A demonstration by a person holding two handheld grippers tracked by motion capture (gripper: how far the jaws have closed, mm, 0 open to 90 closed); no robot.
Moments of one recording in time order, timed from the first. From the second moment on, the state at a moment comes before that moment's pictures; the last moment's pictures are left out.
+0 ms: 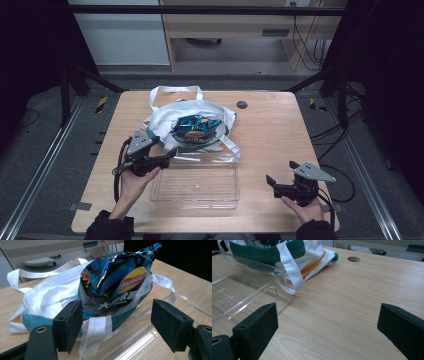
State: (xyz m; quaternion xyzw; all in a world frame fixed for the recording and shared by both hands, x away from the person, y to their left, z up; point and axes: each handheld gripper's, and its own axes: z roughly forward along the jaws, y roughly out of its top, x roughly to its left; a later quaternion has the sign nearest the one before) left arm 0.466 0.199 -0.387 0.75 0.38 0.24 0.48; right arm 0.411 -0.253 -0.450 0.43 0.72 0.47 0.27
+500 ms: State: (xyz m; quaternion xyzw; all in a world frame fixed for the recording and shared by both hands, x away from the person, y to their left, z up) left arm 0.480 0.186 -0.378 0.75 0.38 0.25 0.48; right arm 0.412 -0.253 -0.451 0.43 0.72 0.47 0.27
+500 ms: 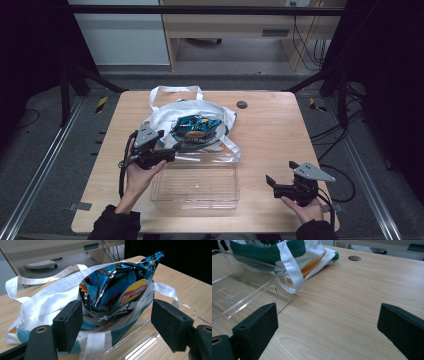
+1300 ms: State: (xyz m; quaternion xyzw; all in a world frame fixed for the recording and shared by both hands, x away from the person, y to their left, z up) left arm 0.504 0.184 -0.383 0.76 0.39 0.25 0.46; right arm 0.413 -0.252 -0.451 0.43 0.73 0.46 0.26
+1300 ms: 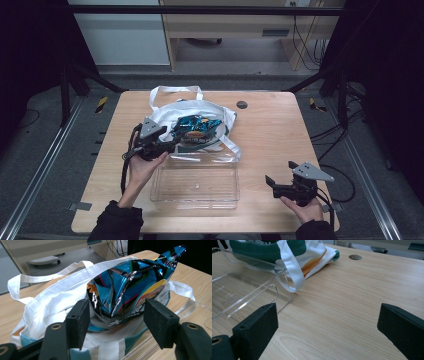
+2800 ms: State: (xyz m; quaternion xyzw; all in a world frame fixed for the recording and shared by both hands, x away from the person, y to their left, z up) left arm 0.520 0.171 -0.382 0.76 0.39 0.23 0.47; right arm 0.413 -0.251 -0.452 0.43 0.73 0.46 0.26
